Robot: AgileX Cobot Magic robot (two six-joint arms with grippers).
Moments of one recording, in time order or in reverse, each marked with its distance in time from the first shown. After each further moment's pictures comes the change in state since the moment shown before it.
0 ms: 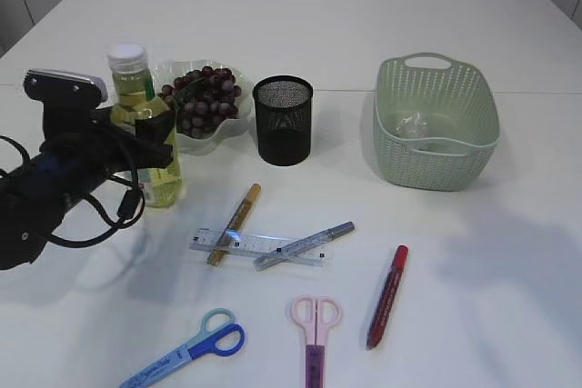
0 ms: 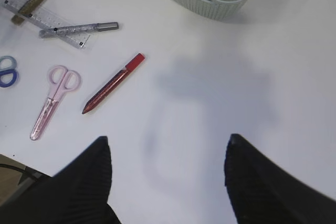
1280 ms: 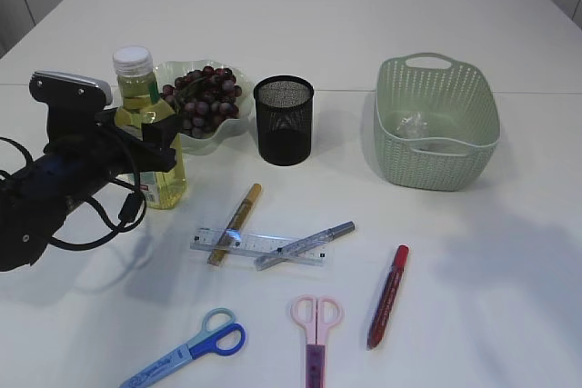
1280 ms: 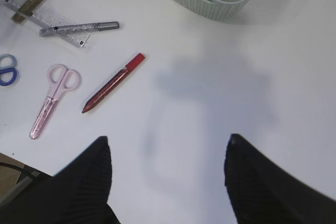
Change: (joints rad) left arm 0.000 0.016 -0.002 0.033 -0.003 0.000; right arm 0.000 0.000 0.000 0.000 0.002 -0.010
